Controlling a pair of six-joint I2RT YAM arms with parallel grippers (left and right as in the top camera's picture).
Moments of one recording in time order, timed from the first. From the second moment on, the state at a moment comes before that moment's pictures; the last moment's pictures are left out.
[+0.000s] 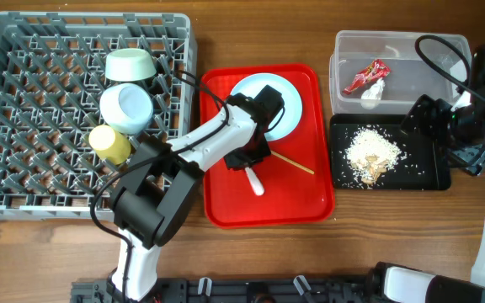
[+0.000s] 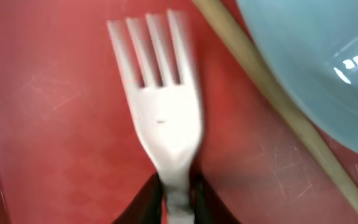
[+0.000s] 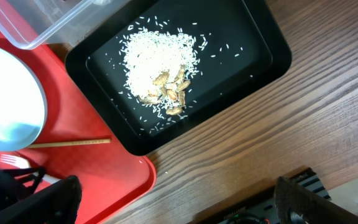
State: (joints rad) left arm -0.67 2.09 1.45 -0.96 0.02 -0.97; right arm -0.21 1.45 1.61 -1.56 -0.01 0.40
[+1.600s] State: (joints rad) left arm -0.27 1.62 1.40 -1.00 -0.16 -0.23; right arm -0.21 1.45 1.61 -1.56 -0.01 0.40
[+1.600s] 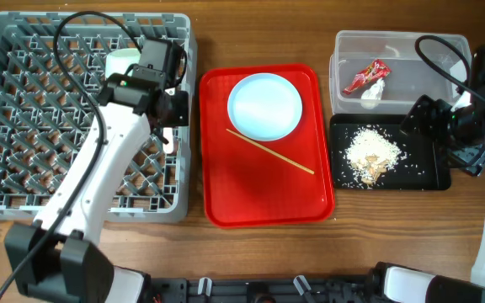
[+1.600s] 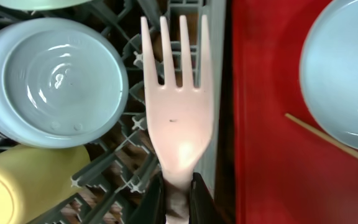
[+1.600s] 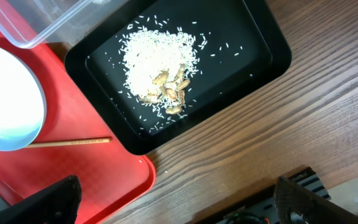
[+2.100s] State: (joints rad) left arm -0.25 1.72 1.40 -0.99 -0.16 -0.21; right arm -0.21 1.45 1.61 -1.56 -0.01 0.40
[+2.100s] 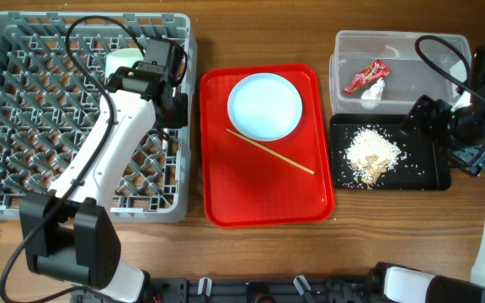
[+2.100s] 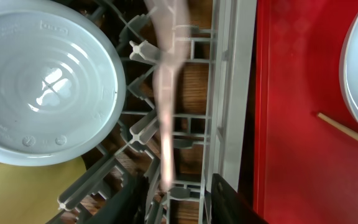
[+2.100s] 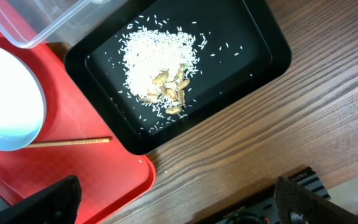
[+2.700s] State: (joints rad) left arm -0.29 1.71 1.40 -0.92 0.11 -0.33; right arm -0.21 1.45 1.61 -1.56 -0.01 0.40
